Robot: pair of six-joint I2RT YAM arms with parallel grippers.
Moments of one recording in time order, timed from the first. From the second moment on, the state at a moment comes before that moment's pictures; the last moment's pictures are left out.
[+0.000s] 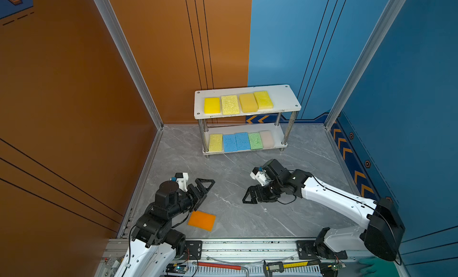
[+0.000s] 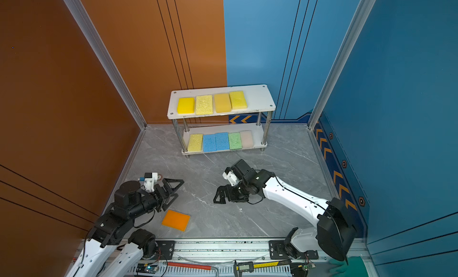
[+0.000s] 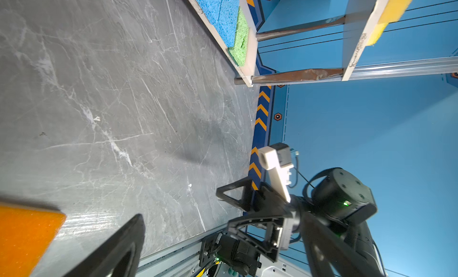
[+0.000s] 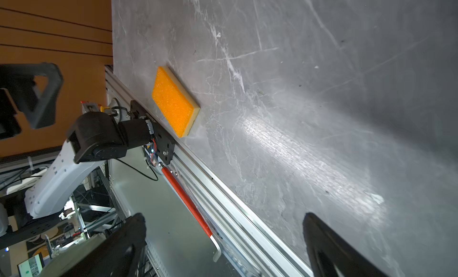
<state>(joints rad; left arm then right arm) -0.35 0.43 0.62 -0.65 0.39 -1.22 0.84 1.42 1.00 -0.63 -0.53 0.62</state>
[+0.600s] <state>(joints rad) -0.26 0.36 0.67 -0.67 0.45 -1.22 1.08 2.00 1.43 -0.49 -0.54 0.57</state>
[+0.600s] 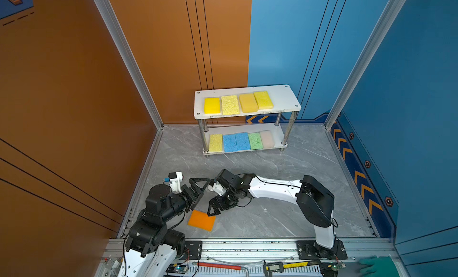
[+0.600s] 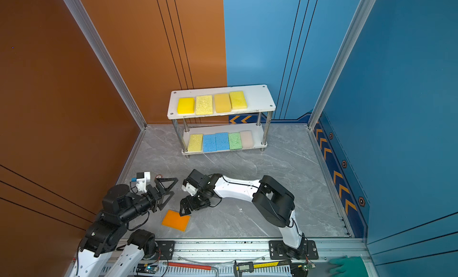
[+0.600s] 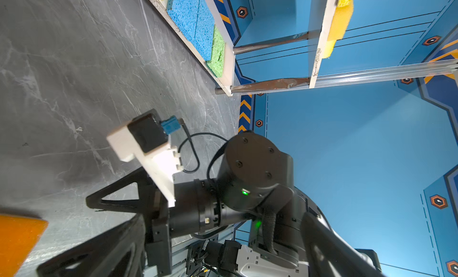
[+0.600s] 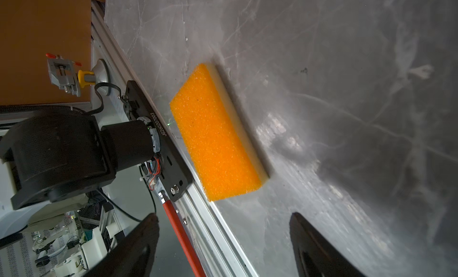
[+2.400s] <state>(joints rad) -0.16 0.33 0.67 -0.71 0.53 -1.25 1.19 2.17 1.62 -0.66 -0.35 0.36</state>
